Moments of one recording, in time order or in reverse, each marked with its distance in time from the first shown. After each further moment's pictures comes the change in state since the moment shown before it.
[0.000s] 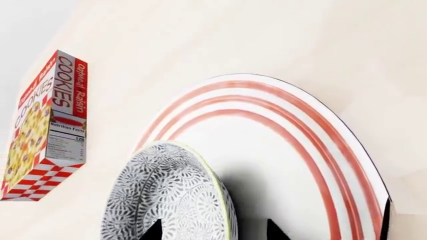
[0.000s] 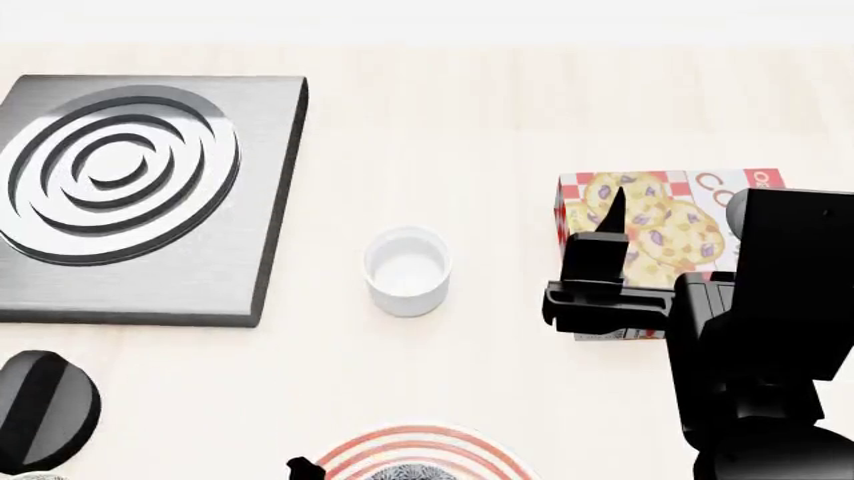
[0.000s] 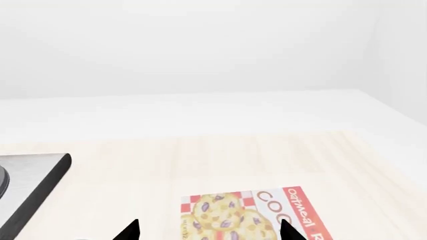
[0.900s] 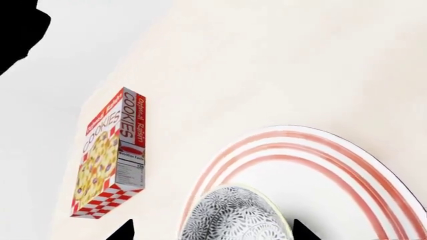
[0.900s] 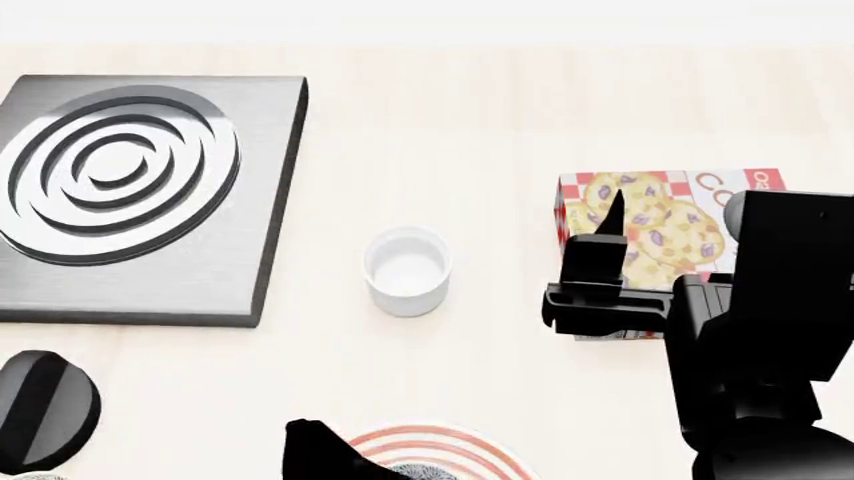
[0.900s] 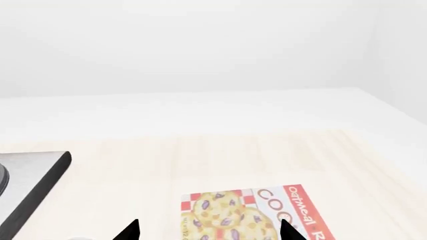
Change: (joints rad) left arm -0.017 0.008 -0.087 0.118 -0.040 -0.036 -0.042; right arm -0.005 0.010 -0.011 0.013 0.011 -0.018 0.008
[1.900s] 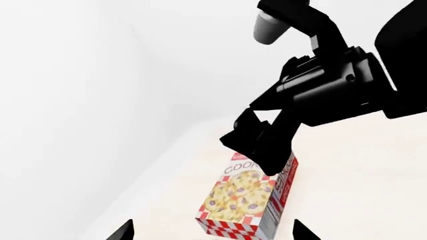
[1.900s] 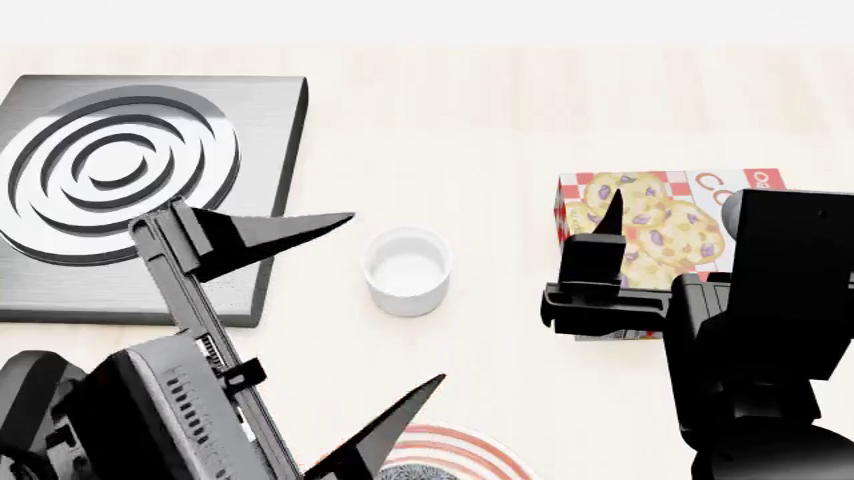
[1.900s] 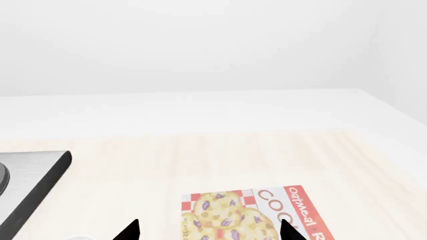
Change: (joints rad) left arm 0.102 0.087 -0.531 0.009 -0.445 -0.039 -0.290; right arm 0.004 0.011 -0.010 0.001 0.018 -0.004 0.016
